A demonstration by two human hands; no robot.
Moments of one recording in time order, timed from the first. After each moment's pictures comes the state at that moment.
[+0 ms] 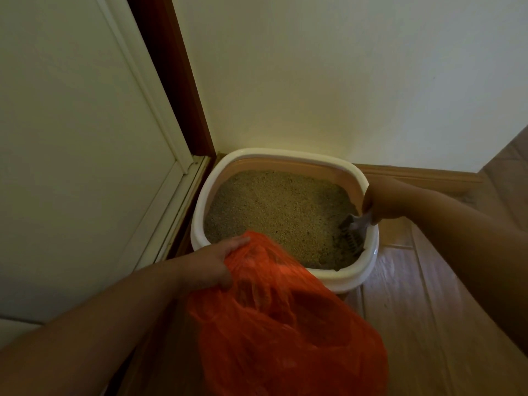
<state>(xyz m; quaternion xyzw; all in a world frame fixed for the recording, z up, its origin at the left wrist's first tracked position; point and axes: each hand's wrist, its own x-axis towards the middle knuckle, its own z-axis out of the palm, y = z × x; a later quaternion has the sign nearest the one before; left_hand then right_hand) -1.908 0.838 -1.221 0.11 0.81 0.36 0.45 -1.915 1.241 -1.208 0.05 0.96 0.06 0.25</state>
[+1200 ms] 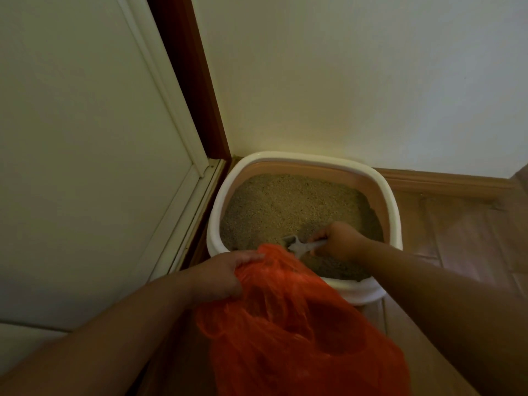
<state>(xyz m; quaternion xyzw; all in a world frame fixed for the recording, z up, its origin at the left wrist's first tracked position) -1.906 0.829 -1.213 0.13 0.82 0.33 0.44 -1.919 1.130 -1.294 0.02 0.93 -0.28 0.24</state>
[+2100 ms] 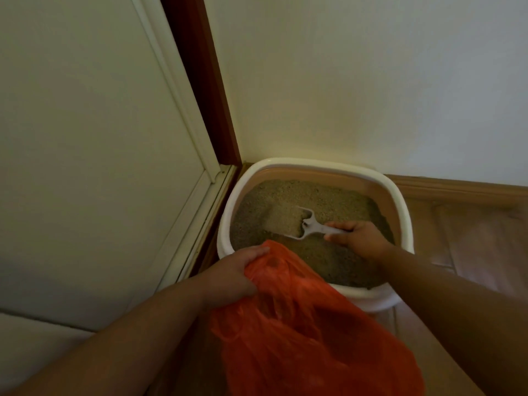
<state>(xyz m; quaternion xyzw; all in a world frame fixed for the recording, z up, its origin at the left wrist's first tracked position) -1.899 0.829 -1.215 0.12 0.83 0.40 0.36 -1.908 1.143 -1.283 0.20 0.76 -0.61 0.14</state>
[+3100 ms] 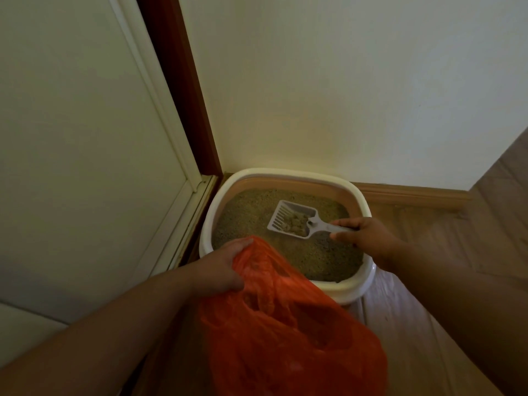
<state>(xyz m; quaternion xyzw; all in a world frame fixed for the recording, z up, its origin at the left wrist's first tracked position) -1.898 0.842 -1.190 0.17 0.86 0.32 0.36 -1.861 1.194 -1.236 0.19 0.78 -0.59 0.10</state>
